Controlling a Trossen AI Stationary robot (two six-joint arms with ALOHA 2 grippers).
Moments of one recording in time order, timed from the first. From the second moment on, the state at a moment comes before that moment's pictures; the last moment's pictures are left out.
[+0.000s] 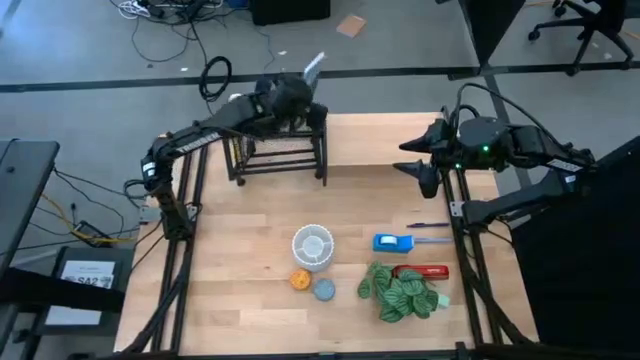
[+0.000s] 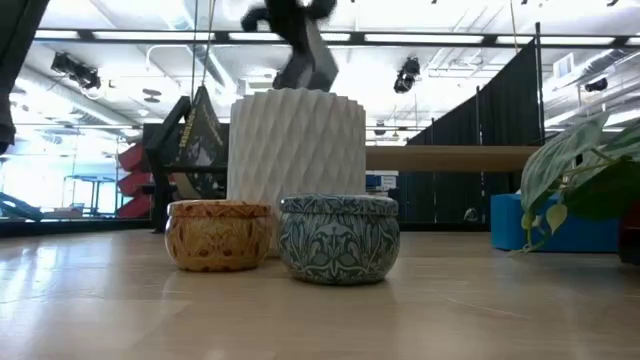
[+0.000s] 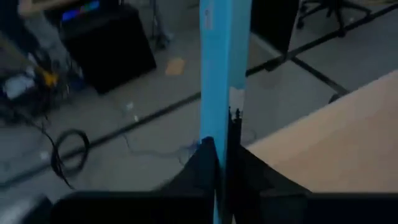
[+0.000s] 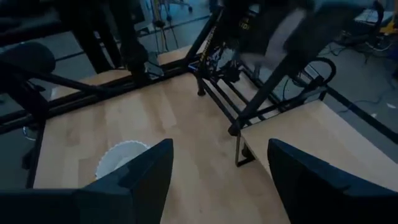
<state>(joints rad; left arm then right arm) 0.33 1.74 2.11 -0.94 -0.71 -0.30 0.00 1.00 1.45 -0.91 0.29 0.26</state>
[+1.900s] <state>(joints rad) -0.31 0.74 0.35 -0.54 0.03 -1.85 -0.01 1.09 1.45 -0.79 0.27 0.24</state>
